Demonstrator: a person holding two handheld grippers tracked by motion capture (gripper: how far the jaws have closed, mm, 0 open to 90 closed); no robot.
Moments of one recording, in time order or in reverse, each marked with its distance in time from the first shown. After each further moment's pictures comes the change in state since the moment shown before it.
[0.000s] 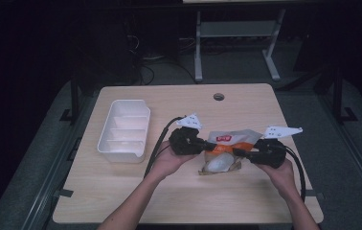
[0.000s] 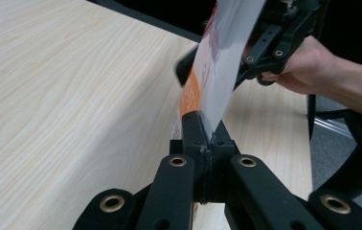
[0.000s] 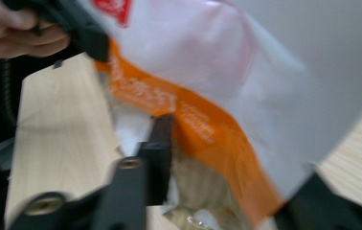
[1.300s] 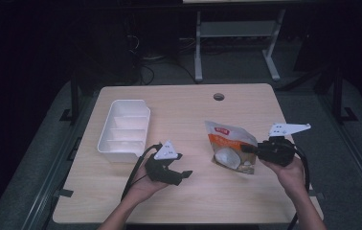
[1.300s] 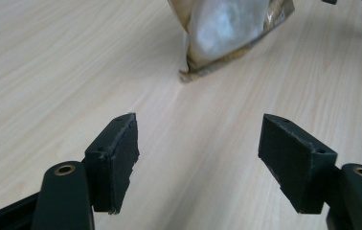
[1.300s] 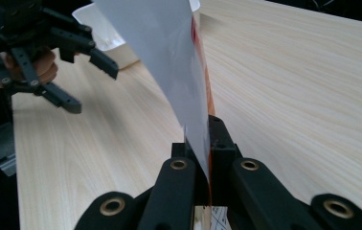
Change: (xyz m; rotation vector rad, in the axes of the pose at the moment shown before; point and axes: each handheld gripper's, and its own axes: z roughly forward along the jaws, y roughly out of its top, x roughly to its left) left arm -0.012 -0.095 -0.029 0.060 0.219 0.032; right arm 0.019 0.023 -0.023 0.076 -0.083 -0.004
